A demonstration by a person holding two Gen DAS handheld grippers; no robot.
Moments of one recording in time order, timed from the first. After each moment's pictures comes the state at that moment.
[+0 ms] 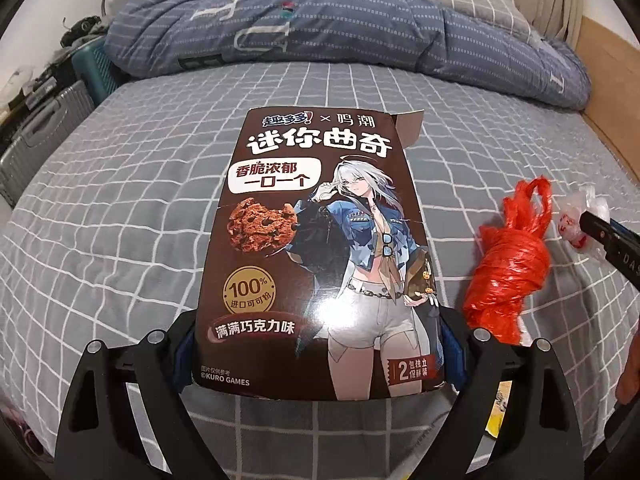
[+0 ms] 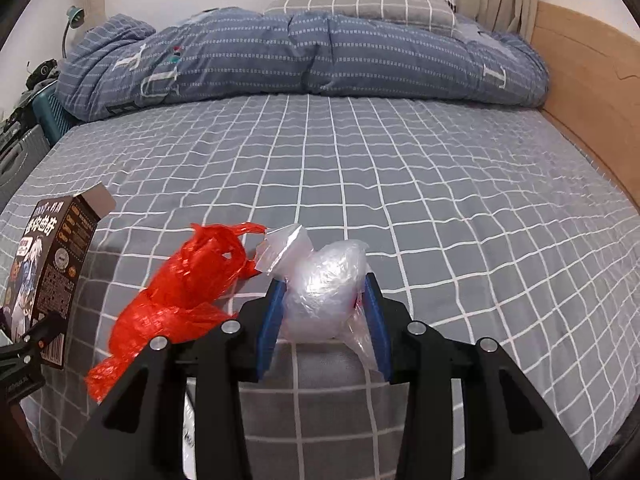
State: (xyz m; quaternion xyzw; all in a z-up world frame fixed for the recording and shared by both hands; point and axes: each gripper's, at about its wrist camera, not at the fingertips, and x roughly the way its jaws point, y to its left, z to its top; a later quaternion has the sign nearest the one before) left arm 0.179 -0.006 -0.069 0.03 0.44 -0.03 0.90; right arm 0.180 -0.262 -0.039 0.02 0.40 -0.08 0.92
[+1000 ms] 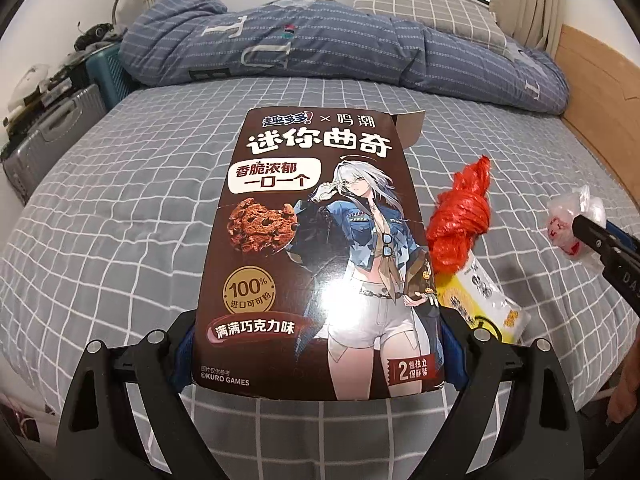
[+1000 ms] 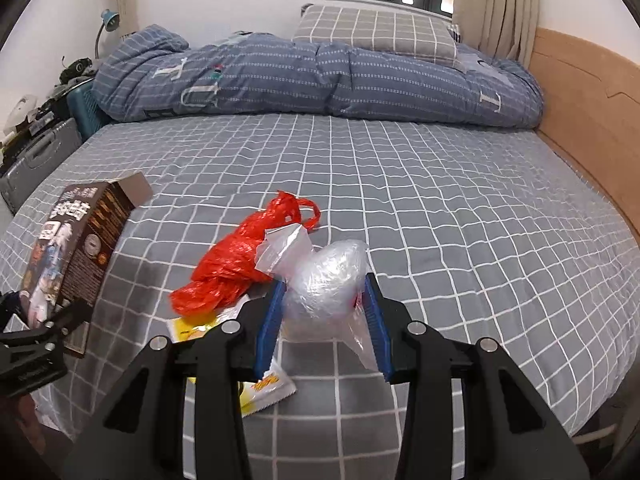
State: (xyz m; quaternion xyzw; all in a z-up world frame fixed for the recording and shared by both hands) left arm 0.092 0.009 -0.037 0.02 0.42 -0.05 0.91; right arm 0.077 -0.219 0.003 0.01 0.36 -0.05 0.93
